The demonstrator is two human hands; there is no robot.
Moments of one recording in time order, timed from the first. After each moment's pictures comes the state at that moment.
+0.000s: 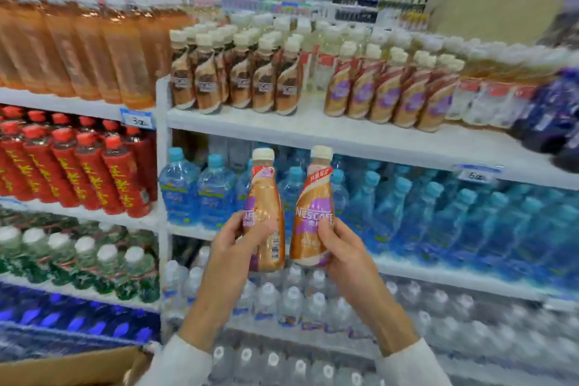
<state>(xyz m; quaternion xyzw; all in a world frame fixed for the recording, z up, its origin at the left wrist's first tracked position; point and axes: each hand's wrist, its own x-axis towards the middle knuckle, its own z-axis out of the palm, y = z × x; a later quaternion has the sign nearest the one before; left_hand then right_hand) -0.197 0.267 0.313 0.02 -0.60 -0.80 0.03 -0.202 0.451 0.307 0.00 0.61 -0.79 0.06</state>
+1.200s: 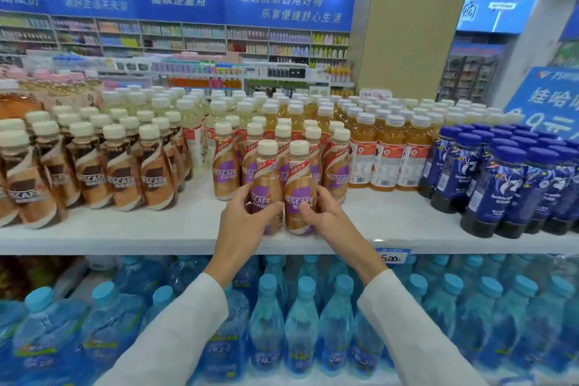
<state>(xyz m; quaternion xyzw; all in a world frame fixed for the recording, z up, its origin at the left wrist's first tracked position) -0.443 0.495 0.390 -0.14 -0.71 -0.68 0.11 -0.414 0.674 0.397 -0.06 0.76 -0.65 -0.07</state>
